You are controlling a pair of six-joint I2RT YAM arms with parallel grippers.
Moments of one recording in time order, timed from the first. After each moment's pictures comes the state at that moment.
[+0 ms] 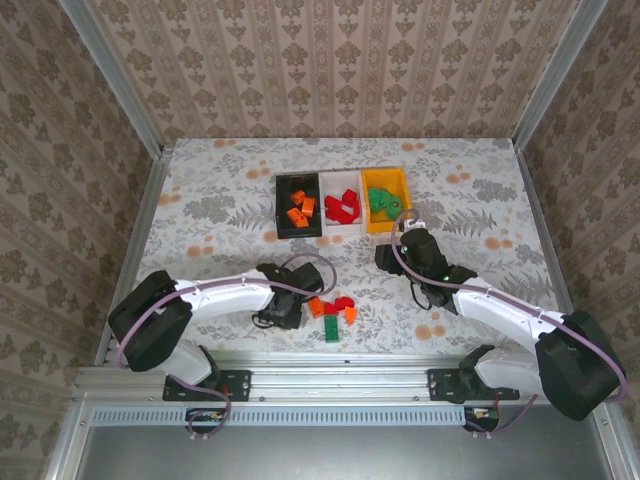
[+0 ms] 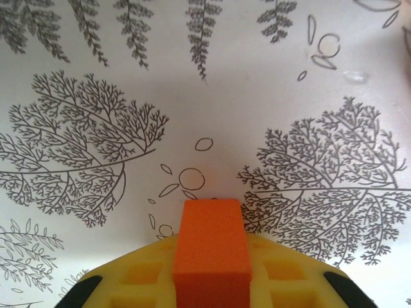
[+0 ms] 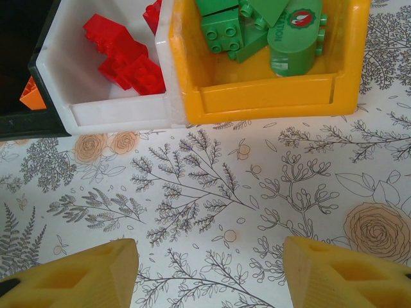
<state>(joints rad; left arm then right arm) -0.99 1.51 0.80 -0.84 -0.14 -0.72 0.54 1.19 0.56 -0.04 0.18 0.49</state>
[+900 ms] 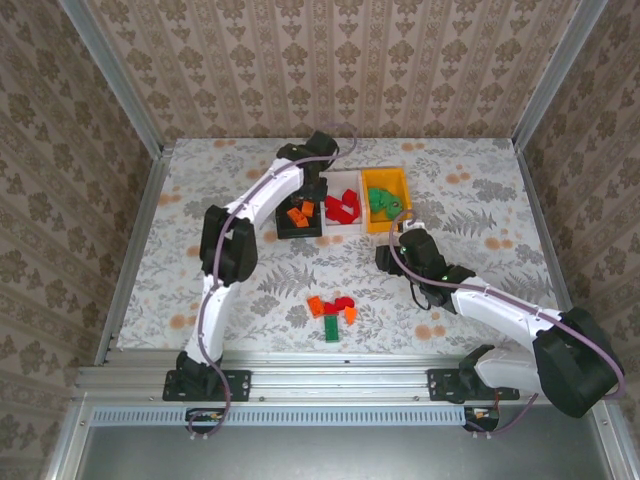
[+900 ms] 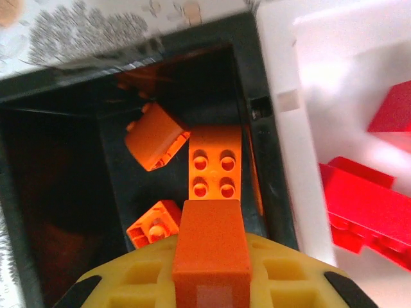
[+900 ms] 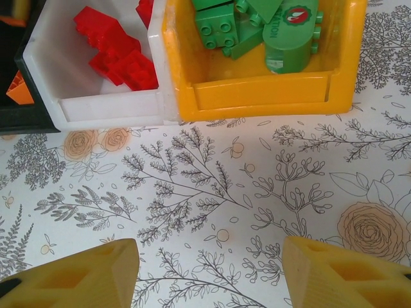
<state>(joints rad) -0.59 2.34 2.19 -1.09 -0.23 -0.33 0.54 1.21 0.56 -0.04 0.20 0.48</state>
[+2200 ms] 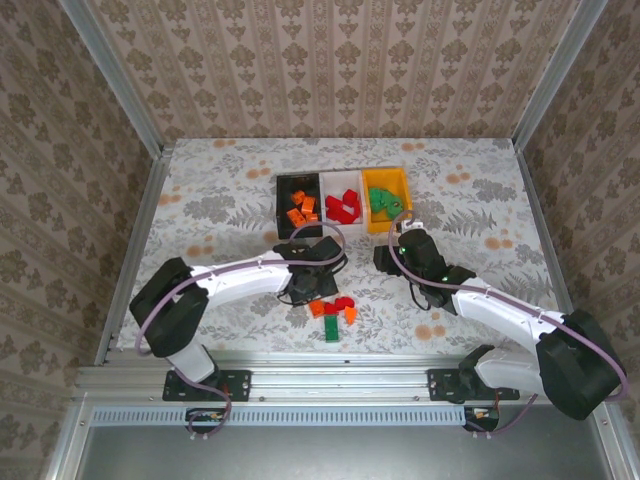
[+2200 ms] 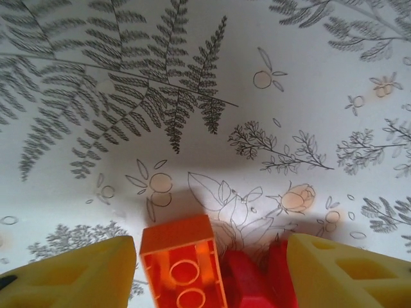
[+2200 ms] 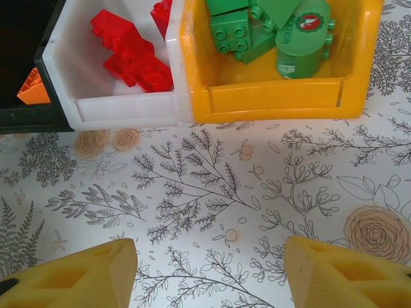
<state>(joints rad) -0.99 1.65 1.03 -0.69 -0.08 -1.21 0.55 1.19 0.57 -0.05 0.20 0.47</state>
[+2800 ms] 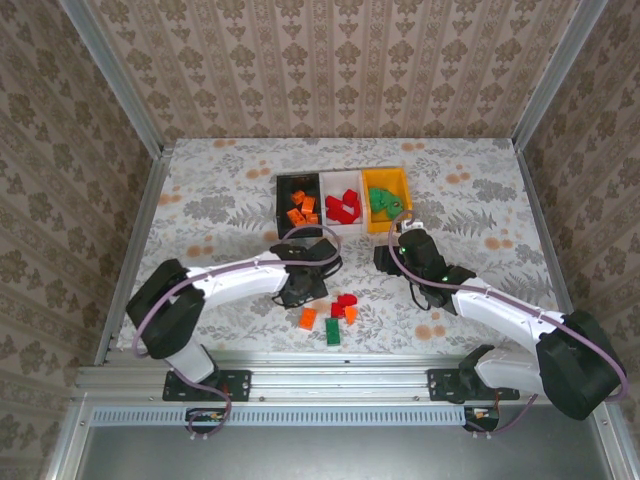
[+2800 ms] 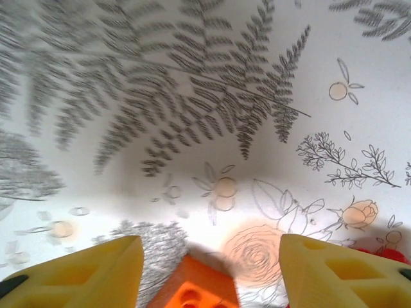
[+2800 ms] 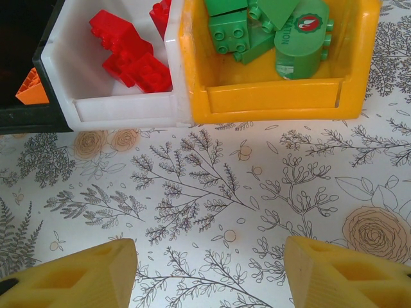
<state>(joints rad) -0.98 1.60 1.02 -0.81 -0.16 -1.21 0.55 1.19 0.57 -0.05 0.20 0.47</state>
